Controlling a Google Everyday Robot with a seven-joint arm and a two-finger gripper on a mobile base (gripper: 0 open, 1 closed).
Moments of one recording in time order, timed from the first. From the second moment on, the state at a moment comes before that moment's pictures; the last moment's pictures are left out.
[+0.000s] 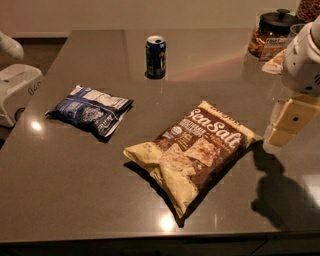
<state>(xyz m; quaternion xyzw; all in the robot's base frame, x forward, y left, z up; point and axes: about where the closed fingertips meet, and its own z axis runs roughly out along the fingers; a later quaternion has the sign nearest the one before) 0.439 -0.215 0.965 -0.60 0.78 -0.04 0.17</state>
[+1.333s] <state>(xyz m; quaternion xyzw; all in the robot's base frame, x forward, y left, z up) 0.439 -0.215 0.965 -0.60 0.78 -0.04 0.17</state>
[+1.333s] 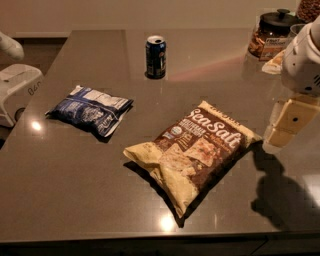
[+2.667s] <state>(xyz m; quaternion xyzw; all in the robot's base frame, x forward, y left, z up) 0.439 -0.215 0.964 -0.60 0.78 -0.04 0.17</state>
